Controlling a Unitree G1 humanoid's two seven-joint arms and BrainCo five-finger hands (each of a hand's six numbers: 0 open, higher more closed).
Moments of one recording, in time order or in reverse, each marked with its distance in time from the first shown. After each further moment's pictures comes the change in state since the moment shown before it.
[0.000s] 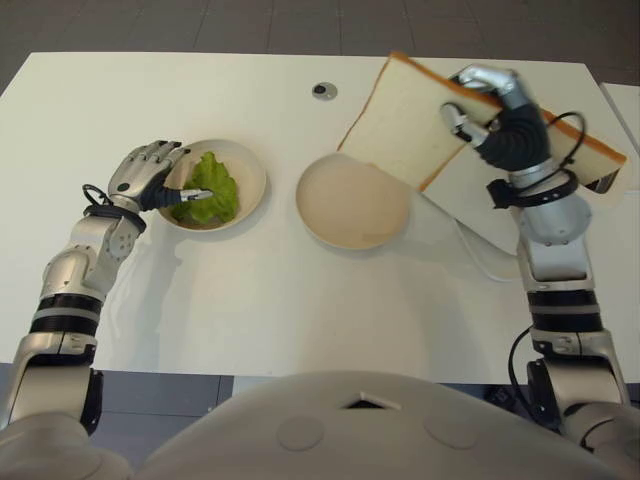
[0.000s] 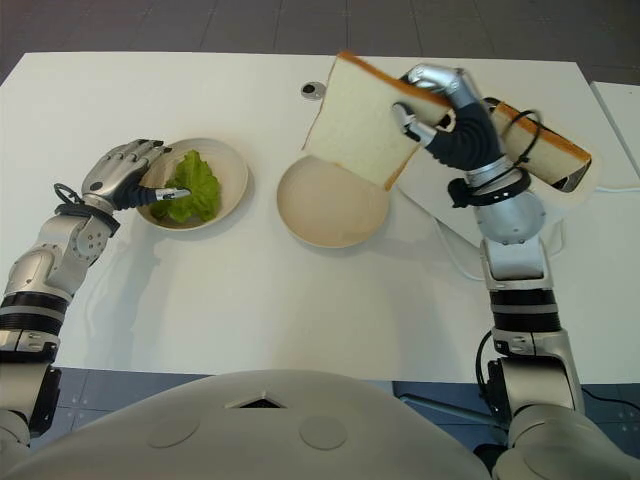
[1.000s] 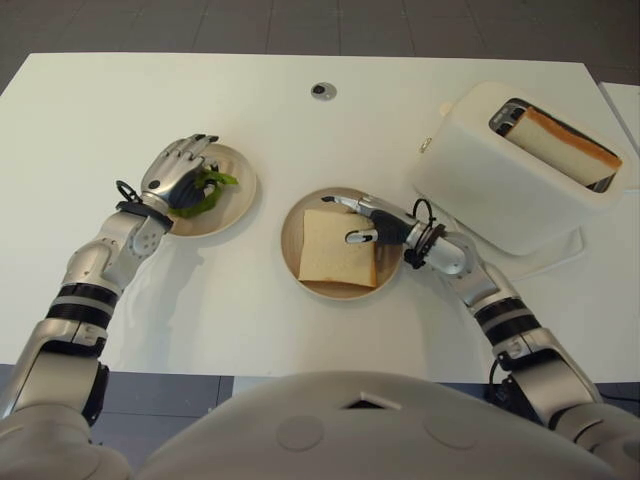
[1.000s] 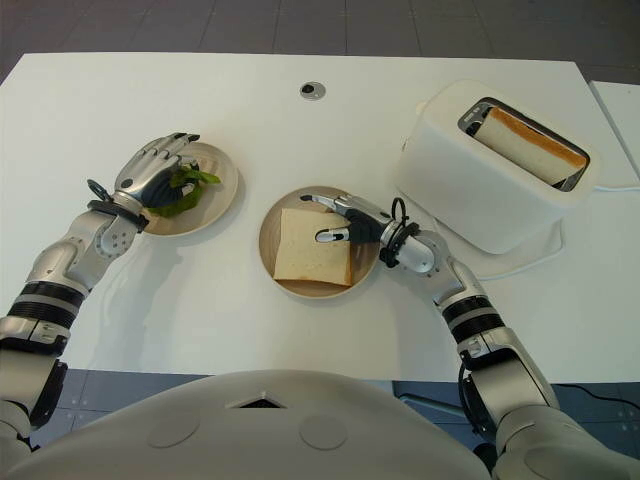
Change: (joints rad) left arm -0.059 0.002 -0.151 0.012 -0.120 -0.097 0.138; right arm 0.016 0.063 0.291 0.339 -0.371 -0.071 0.045
